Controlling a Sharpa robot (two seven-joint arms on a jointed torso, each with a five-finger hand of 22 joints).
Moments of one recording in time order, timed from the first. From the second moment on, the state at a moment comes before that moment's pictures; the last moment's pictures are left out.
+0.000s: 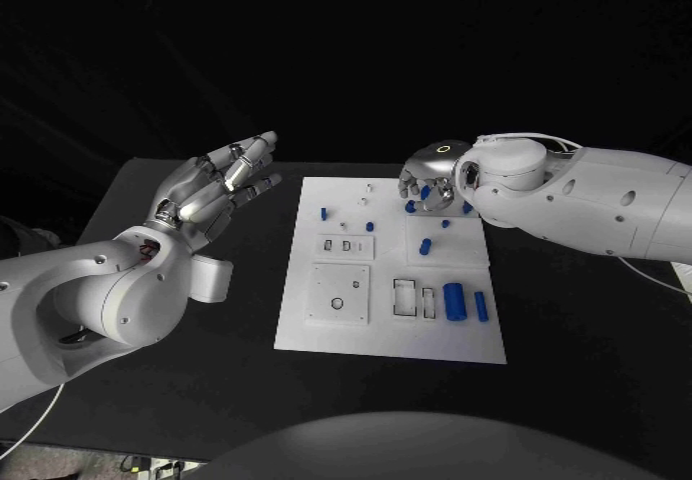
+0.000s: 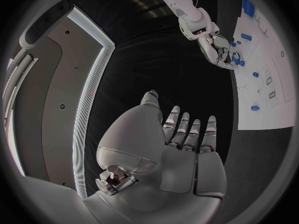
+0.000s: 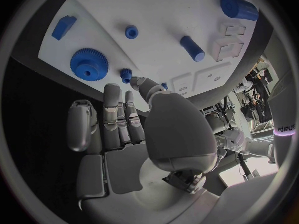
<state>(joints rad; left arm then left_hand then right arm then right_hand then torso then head) 1.32 -1.11 -0.22 1.95 0.04 -0.41 0.57 1.37 0.16 -0.25 0.29 0.45 0.51 0.14 0.09 0.05 0.09 0.12 0.58 0.06 0.12 0.14 0.19 0.04 0.17 0.16 0.29 0.14 0.07 1.39 -0.67 -0.21 1.29 -1.75 -0.02 -0.12 1.30 -0.11 0.35 -0.01 0.49 0.87 0.04 0.18 0.50 0.76 0.07 0.52 0.43 1.12 -0.01 1.14 0.53 0.08 1.32 0.11 1.41 1.31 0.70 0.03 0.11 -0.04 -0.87</state>
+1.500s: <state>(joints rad) 1.32 -1.11 -0.22 1.94 0.04 -0.40 0.54 1.38 0.17 -0.25 0.29 0.48 0.54 0.16 0.10 0.06 0.10 0.12 0.59 0.06 0.12 0.15 0.20 0.04 0.17 0.16 0.29 0.15 0.07 1.34 -0.63 -0.21 1.21 -1.74 -0.06 -0.07 1.32 -0.07 0.41 -0.05 0.53 0.91 0.09 0.20 0.57 0.81 0.05 0.50 0.45 1.10 -0.02 1.13 0.52 0.08 1.30 0.11 1.40 1.31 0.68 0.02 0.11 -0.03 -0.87</state>
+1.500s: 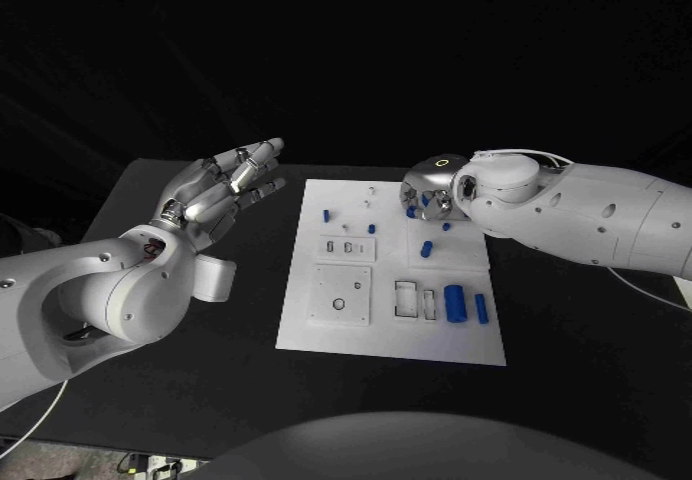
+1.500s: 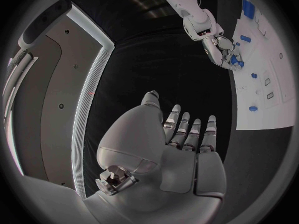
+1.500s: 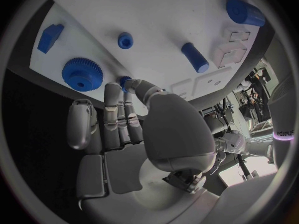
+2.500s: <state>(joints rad) 1.32 -1.10 -0.22 1.93 0.04 -0.40 0.53 1.38 0.17 -0.25 0.29 0.48 0.54 0.16 0.11 0.06 0.10 0.13 0.60 0.06 0.13 0.16 0.21 0.04 0.17 0.17 0.29 0.15 0.07 1.33 -0.63 -0.21 1.19 -1.74 -0.07 -0.07 1.32 -0.07 0.41 -0.06 0.48 0.90 0.09 0.19 0.60 0.83 0.05 0.46 0.44 1.09 -0.02 1.12 0.49 0.08 1.30 0.11 1.39 1.31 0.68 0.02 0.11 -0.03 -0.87</state>
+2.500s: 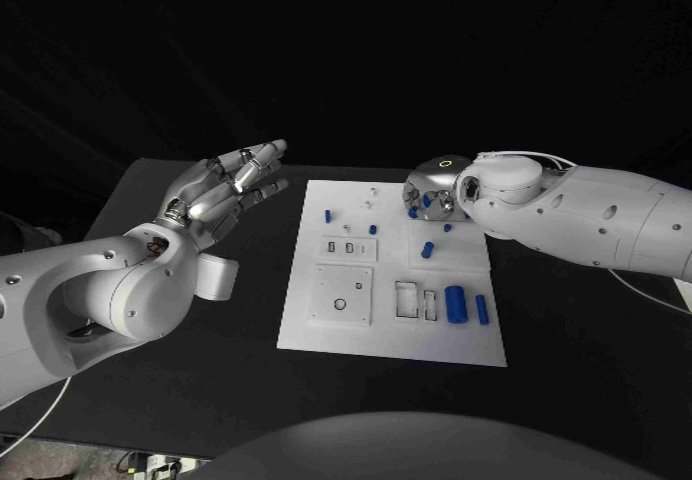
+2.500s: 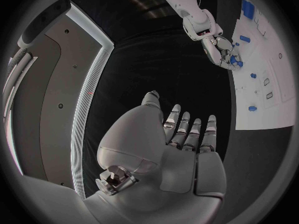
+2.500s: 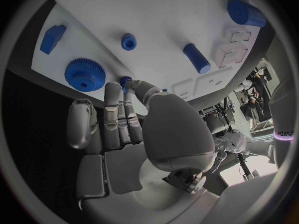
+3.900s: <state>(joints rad) 1.32 -1.11 -0.22 1.93 0.04 -0.39 0.52 1.39 0.18 -0.25 0.29 0.48 0.59 0.17 0.13 0.06 0.11 0.14 0.61 0.06 0.14 0.16 0.22 0.04 0.15 0.17 0.29 0.16 0.08 1.37 -0.59 -0.21 1.19 -1.71 -0.14 -0.05 1.30 -0.07 0.41 -0.05 0.54 0.95 0.09 0.20 0.62 0.91 0.04 0.43 0.42 1.09 -0.03 1.11 0.47 0.08 1.30 0.10 1.38 1.31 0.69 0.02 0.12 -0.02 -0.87</state>
